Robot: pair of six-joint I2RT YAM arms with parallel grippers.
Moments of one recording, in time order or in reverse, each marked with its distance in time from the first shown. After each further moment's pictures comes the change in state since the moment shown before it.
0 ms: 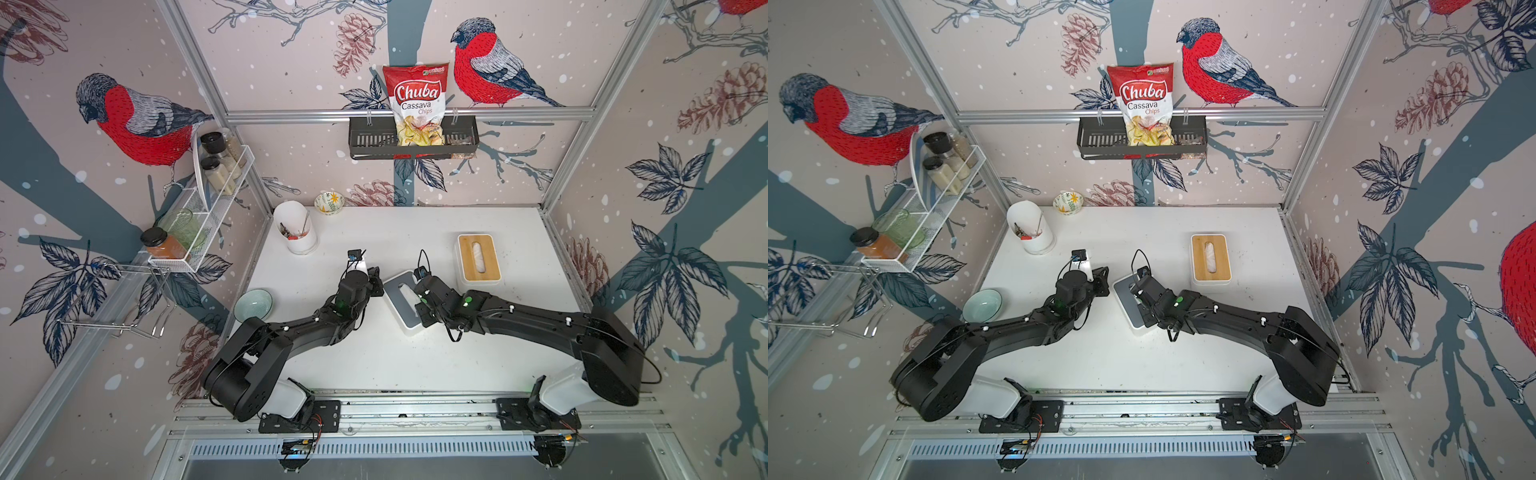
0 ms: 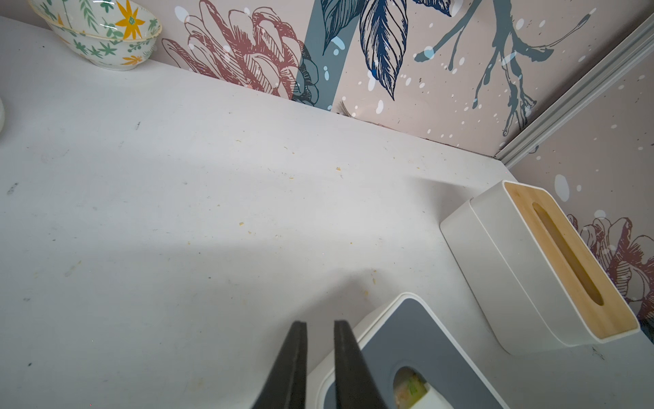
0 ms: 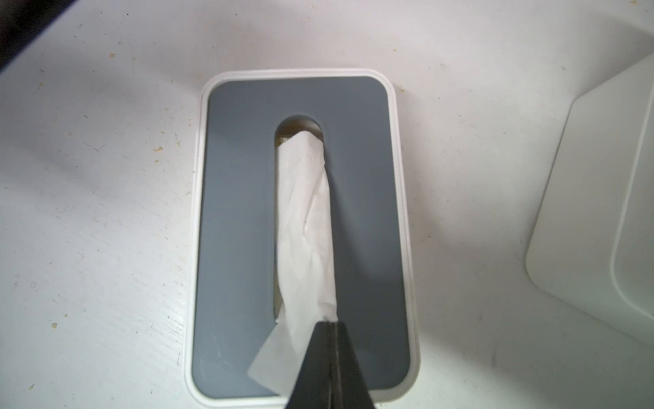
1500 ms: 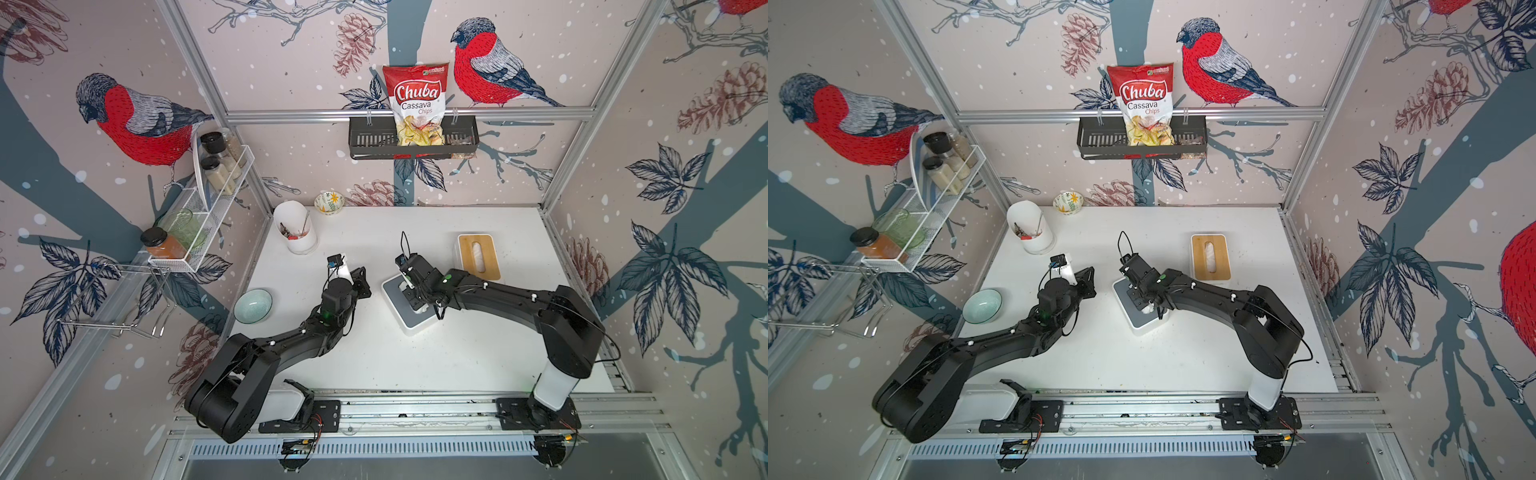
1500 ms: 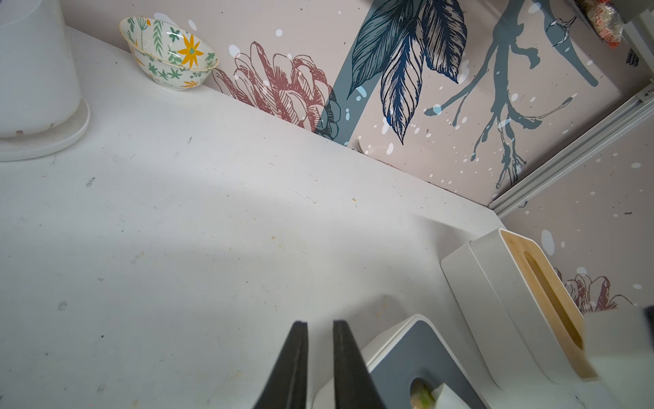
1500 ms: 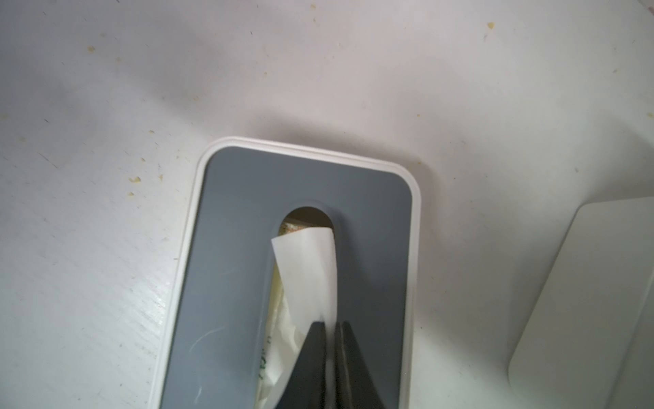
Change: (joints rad) left arm 0.079 -0.116 -0.134 0.109 0.004 -0.075; right arm -0.080 0.211 0.252 -0.039 -0.057 -0.261
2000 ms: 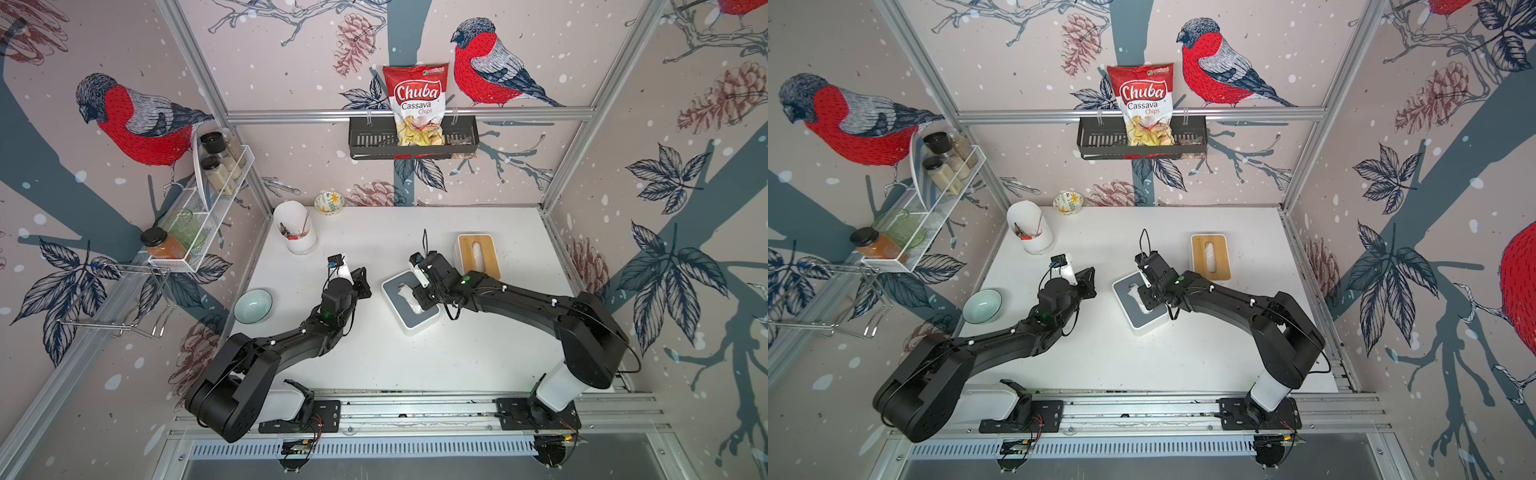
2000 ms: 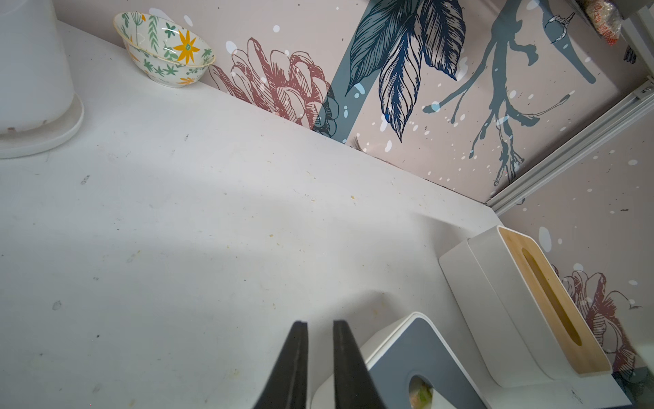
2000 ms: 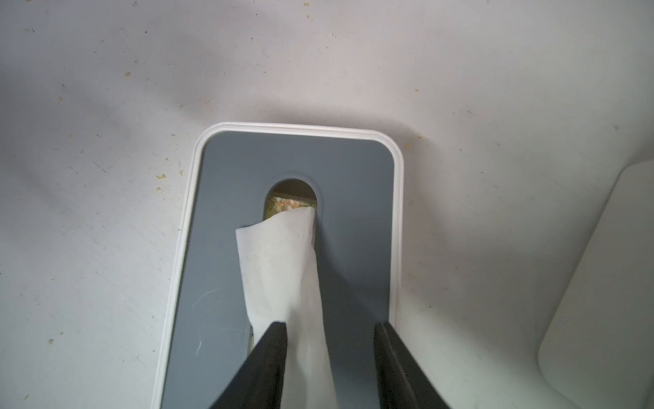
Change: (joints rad) left arm 0.002 0.005 0.001 0.001 0.015 0.000; right arm -0.085 -0.112 -0.144 0.085 -0.149 0.051
